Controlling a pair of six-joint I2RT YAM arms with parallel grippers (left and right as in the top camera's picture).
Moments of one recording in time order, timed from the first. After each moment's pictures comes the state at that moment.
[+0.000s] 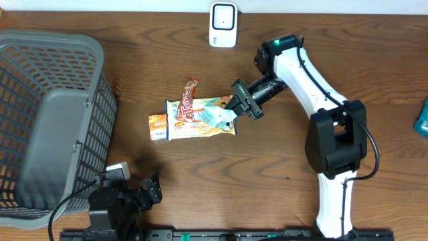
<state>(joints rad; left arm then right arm) 0.02 0.01 0.28 -0.99 0.15 -0.35 0.34 2.22 1.88 -1.70 -1.19 0.97</state>
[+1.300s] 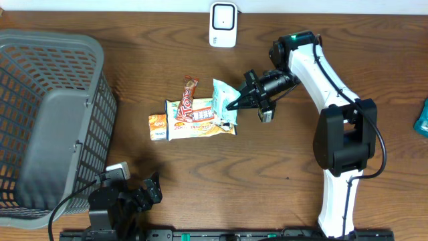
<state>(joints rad) 0.02 0.01 0.28 -0.99 0.15 -0.35 0.25 2.22 1.88 -1.63 -1.23 1.61</state>
